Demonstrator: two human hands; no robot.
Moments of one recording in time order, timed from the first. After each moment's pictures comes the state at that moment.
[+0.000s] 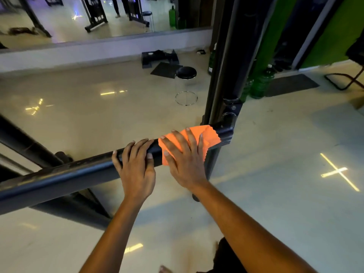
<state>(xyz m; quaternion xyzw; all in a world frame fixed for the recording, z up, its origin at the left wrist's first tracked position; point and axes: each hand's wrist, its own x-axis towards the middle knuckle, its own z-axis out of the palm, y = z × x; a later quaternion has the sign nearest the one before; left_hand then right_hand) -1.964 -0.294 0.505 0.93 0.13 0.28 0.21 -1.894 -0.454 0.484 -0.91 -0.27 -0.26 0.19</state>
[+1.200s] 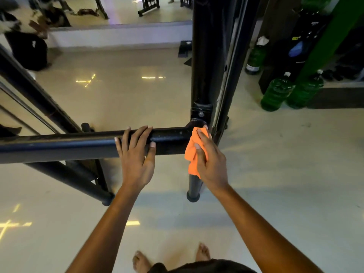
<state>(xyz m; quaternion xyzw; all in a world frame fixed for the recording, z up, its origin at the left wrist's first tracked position) -1.896 -0.453 0.502 0.91 0.21 0.27 0.23 -1.791 -0.663 0.470 -0.82 -0.26 -0.11 0.50</state>
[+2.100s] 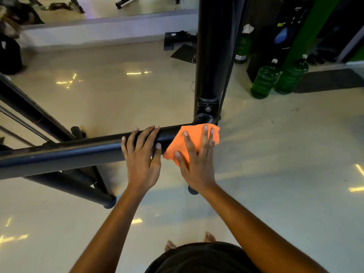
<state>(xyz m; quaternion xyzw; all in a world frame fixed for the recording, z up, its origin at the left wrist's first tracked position) -1.902 -0.427 0.502 0.93 0.14 0.27 0.20 -1.829 -0.599 0.442 -0.88 -0.27 -0.21 0.33</state>
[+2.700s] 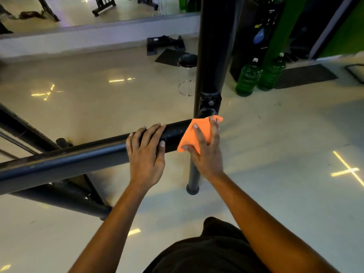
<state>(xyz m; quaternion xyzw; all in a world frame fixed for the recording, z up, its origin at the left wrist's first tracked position) -1.907 -0.400 0.500 0.95 0.06 0.27 0.17 -1.815 -0.599 0.431 -0.89 -0.23 -0.21 0.33</state>
